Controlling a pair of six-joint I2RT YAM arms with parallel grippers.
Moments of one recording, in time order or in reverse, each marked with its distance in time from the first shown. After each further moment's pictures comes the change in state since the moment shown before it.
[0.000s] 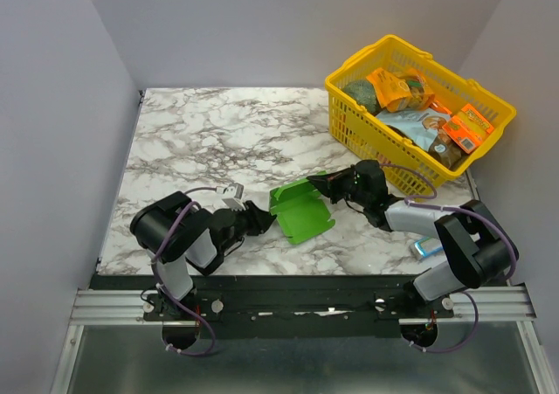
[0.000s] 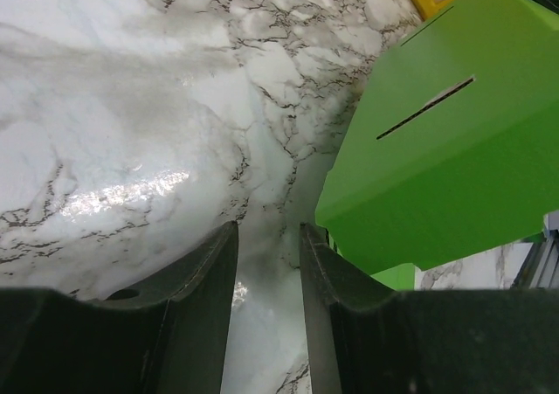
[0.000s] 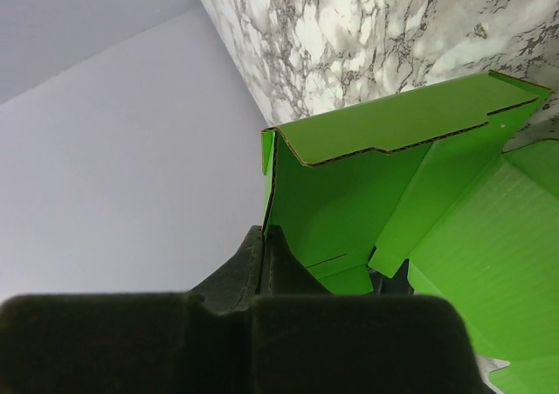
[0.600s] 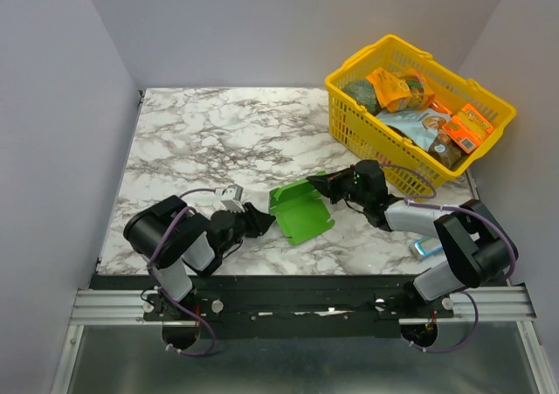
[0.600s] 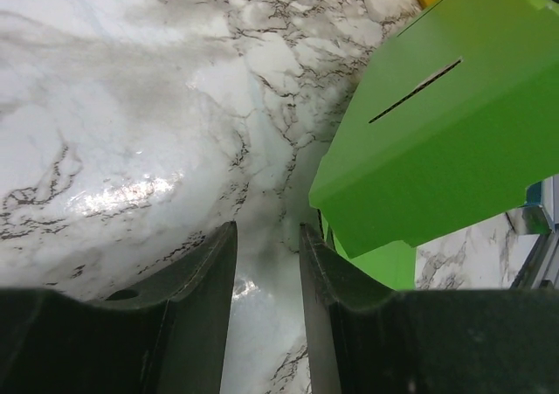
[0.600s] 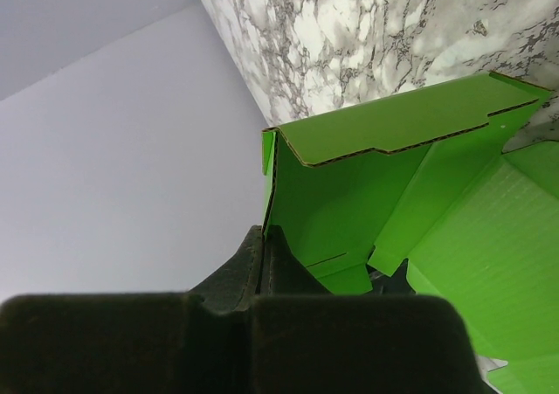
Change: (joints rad) left arm -0.012 -0.048 -0.029 -0.023 -0.011 0.016; right arm 0.000 0.005 0.000 0.004 -0.010 0.000
